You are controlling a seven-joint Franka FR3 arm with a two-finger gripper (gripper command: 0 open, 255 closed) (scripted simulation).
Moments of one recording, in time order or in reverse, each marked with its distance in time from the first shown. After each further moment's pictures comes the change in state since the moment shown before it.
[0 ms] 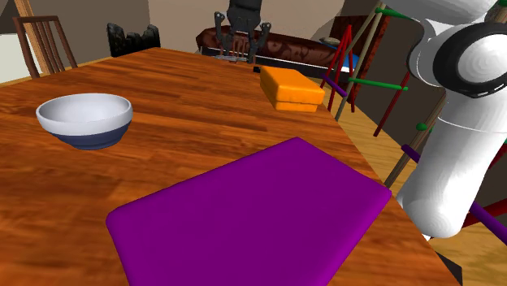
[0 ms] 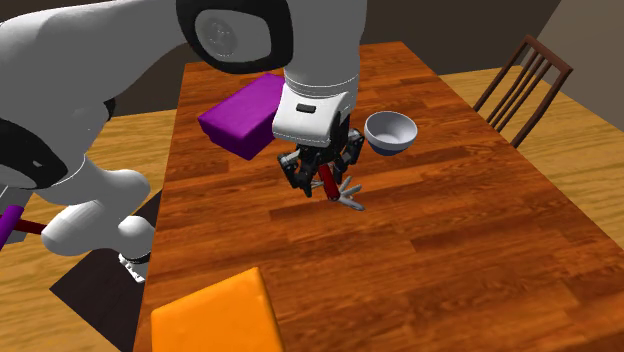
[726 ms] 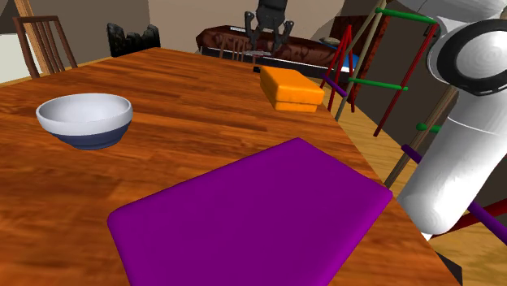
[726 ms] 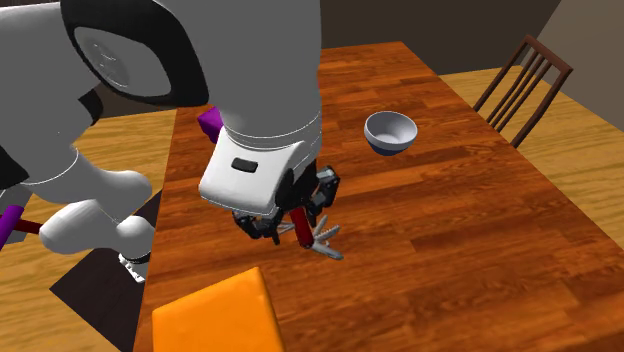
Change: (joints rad) arm -0.133 -0.078 -0.087 -0.056 0.045 -0.014 -0.204
